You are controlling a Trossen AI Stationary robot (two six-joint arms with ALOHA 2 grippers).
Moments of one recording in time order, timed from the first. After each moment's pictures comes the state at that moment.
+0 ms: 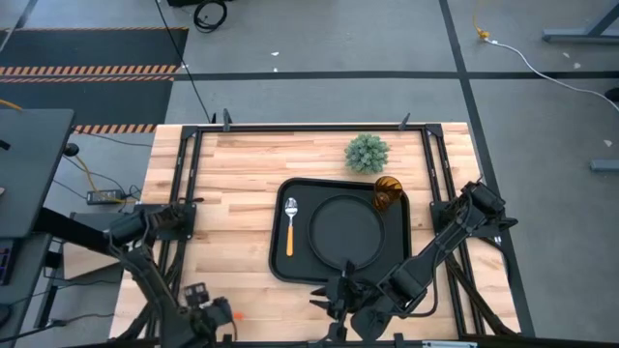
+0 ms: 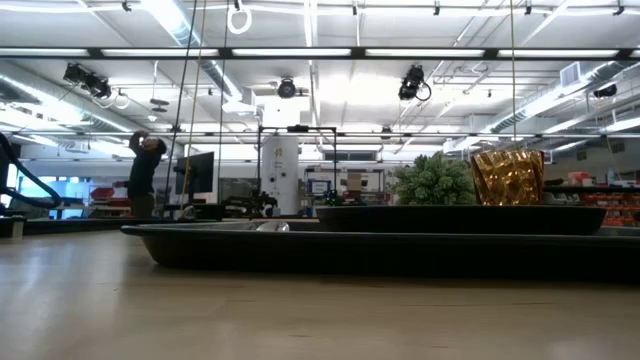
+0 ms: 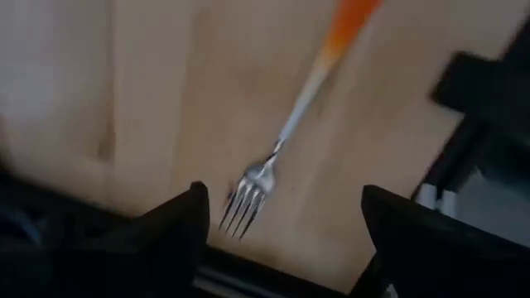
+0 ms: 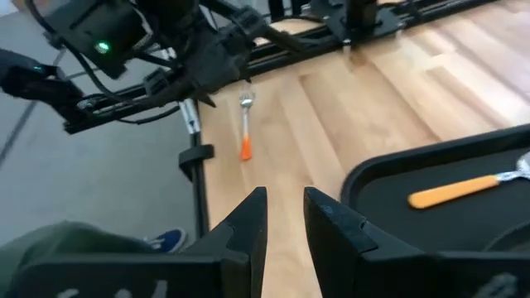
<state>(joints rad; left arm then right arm) -1.07 1.95 1.50 -1.24 0.02 -1.31 0.72 1.90 1.63 -0.42 0.66 0.74</state>
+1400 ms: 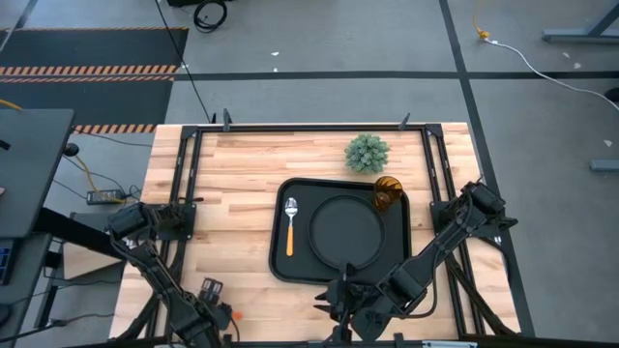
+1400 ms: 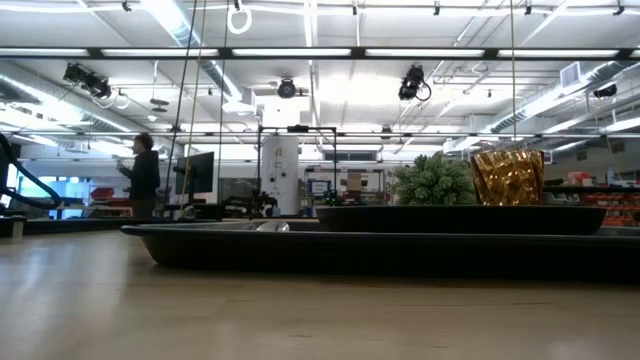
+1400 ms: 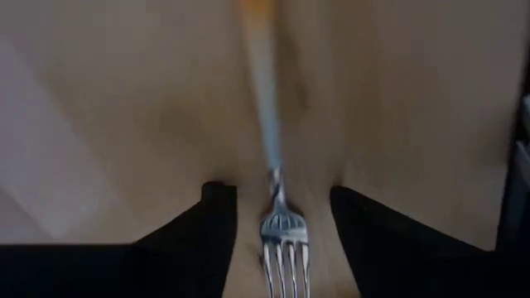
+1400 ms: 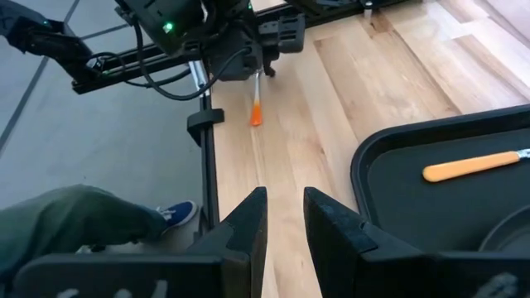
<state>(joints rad) -1.04 1.91 1.18 -0.88 0.04 -0.72 0.72 1.90 1.63 -0.48 0.57 0.73</state>
